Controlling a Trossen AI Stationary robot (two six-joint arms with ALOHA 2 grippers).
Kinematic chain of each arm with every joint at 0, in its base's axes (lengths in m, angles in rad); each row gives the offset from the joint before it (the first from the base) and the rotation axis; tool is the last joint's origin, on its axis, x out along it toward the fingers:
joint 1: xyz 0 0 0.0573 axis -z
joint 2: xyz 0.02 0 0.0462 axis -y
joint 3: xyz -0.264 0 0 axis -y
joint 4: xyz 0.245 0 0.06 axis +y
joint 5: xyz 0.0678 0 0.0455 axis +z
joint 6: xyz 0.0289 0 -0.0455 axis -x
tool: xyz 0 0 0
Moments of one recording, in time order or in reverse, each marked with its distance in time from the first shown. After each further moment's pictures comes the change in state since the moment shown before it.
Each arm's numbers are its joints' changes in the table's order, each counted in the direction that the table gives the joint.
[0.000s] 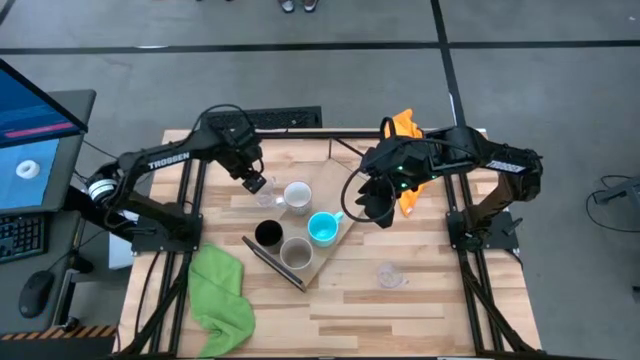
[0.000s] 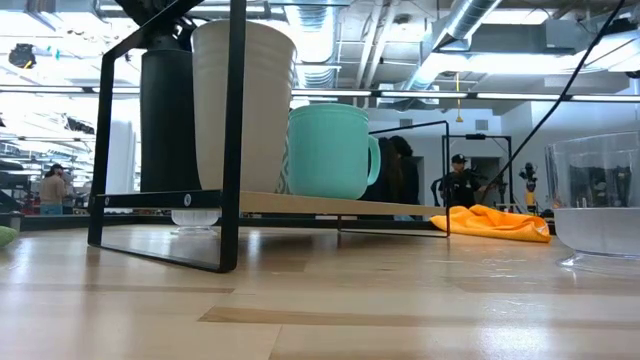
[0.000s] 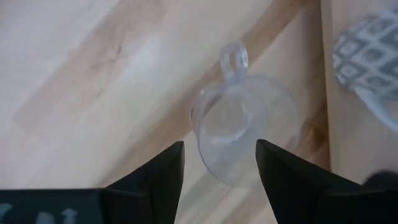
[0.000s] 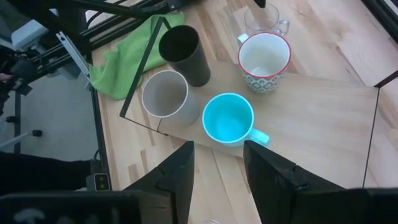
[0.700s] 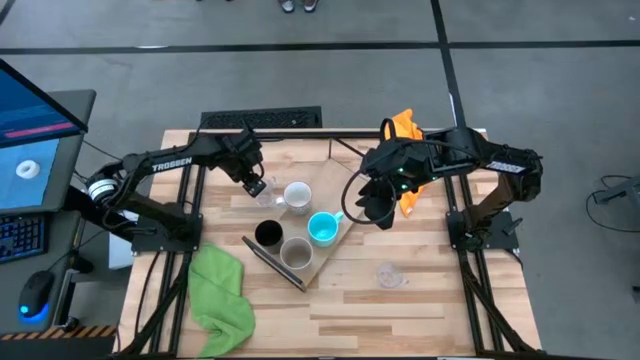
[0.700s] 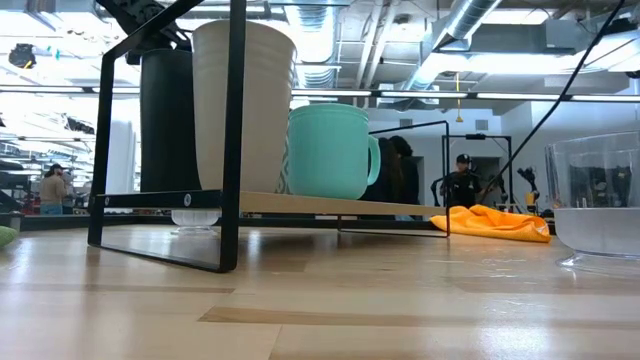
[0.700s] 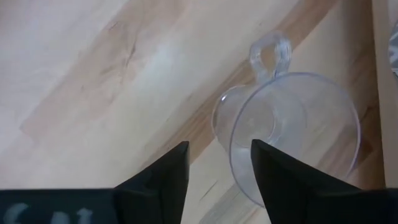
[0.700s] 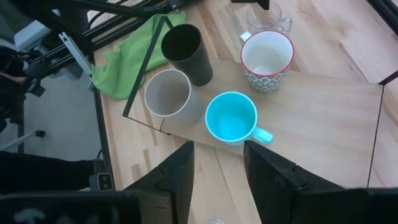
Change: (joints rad) left arm 0.000 0.000 -0.118 -0.142 0.064 -0.035; right arm -0.008 0.000 0.000 -0.001 0.001 -0.016
